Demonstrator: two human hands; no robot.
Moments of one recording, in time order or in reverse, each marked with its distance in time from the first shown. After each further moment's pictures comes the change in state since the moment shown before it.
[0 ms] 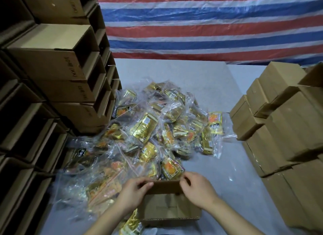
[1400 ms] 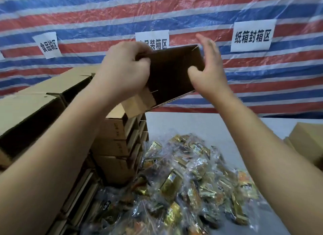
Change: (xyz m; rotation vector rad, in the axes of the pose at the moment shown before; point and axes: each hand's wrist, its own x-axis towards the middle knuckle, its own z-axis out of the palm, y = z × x) left_hand -0.050 0.357 -0.275 0.351 0.861 0.695; right_hand 0.091 -0.302 -0.330 0.373 0.815 -0.712
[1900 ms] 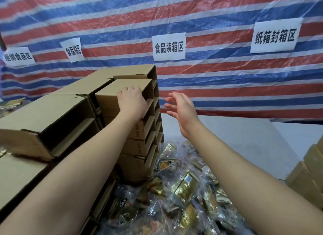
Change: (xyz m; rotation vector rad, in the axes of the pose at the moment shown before) left_hand 0.024 -0.160 0.073 0.840 -0.052 -0.272; right_hand -0.049 0.002 0.123 0.755 -0.188 0.560
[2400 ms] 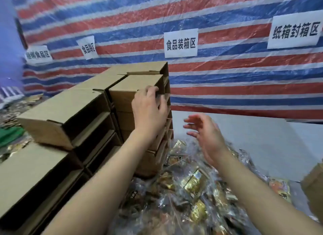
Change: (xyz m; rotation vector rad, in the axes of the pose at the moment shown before) left_hand -0.082 0.003 -0.026 -0.624 0.364 0.075; right_hand -0.063 0.031 -0.034 0.100 -0.032 0.025
